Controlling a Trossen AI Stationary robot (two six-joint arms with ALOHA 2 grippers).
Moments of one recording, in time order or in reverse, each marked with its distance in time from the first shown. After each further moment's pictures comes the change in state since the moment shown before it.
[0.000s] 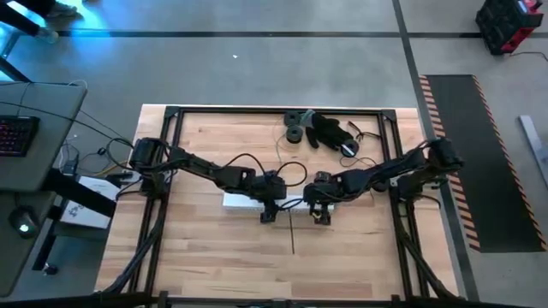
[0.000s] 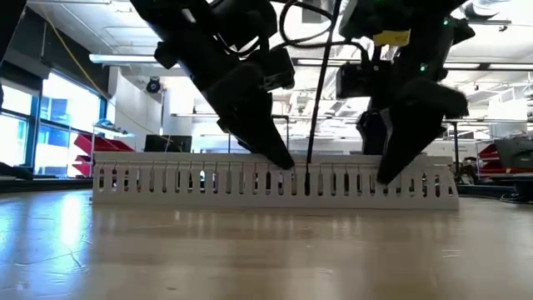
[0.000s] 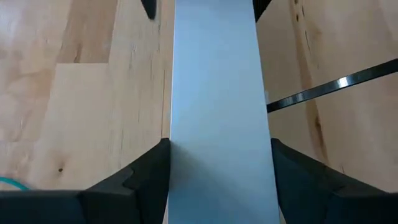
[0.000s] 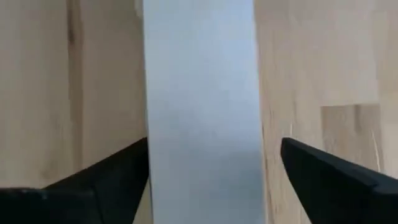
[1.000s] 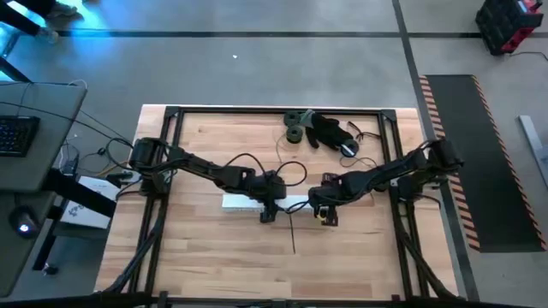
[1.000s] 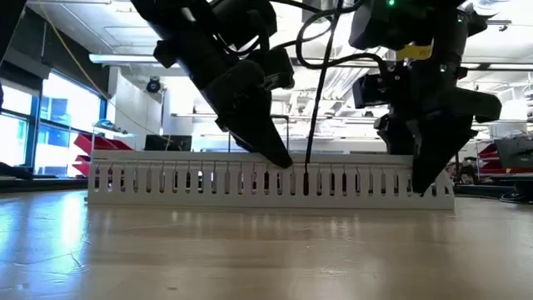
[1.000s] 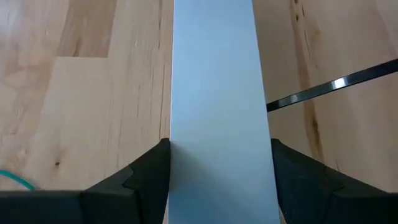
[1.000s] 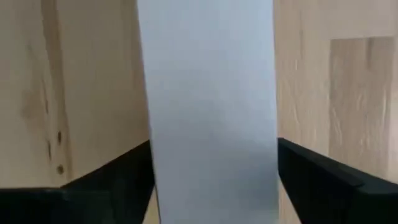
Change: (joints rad) left arm -0.002 -0.004 0.001 -0.015 0.003 -0.021; right arm 0.031 -0.008 -0.001 -0.109 0.018 0.012
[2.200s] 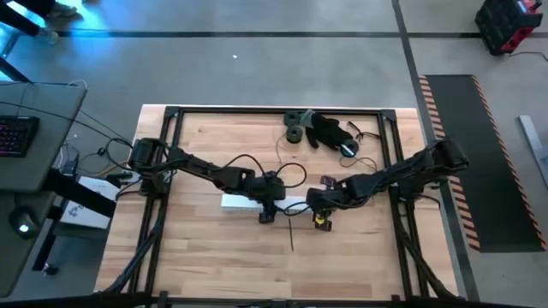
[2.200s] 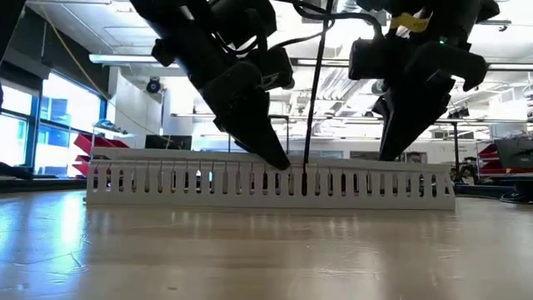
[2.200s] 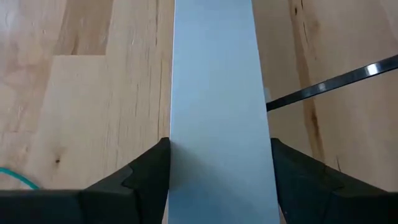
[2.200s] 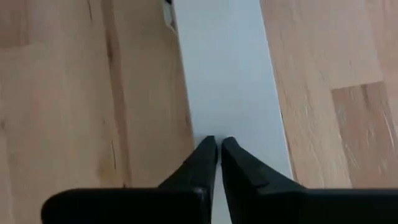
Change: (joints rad) left arm 0.001 0.000 0.000 -0.007 -0.010 0.000; right arm 0.050 0.005 0.003 0.121 0.025 0.144
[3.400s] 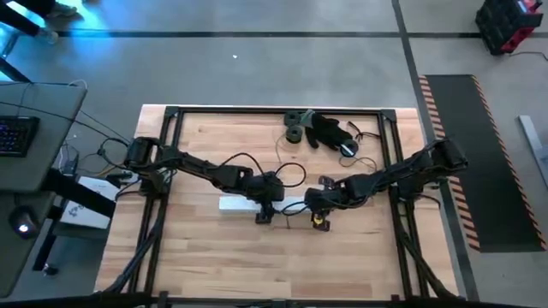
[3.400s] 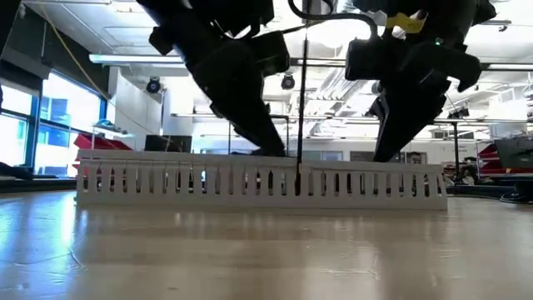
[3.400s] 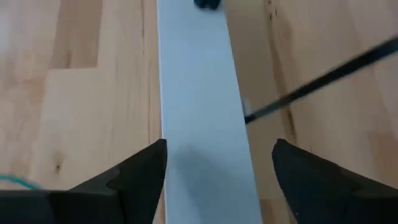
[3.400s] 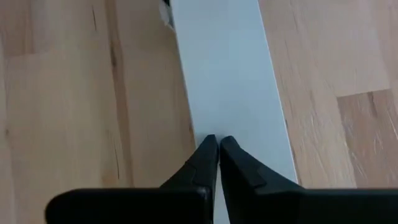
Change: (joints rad) left arm -0.006 -0.047 0.013 -0.063 0.041 0.051; right arm -0.002 0.004 -0.004 0.011 -0.014 -0.001
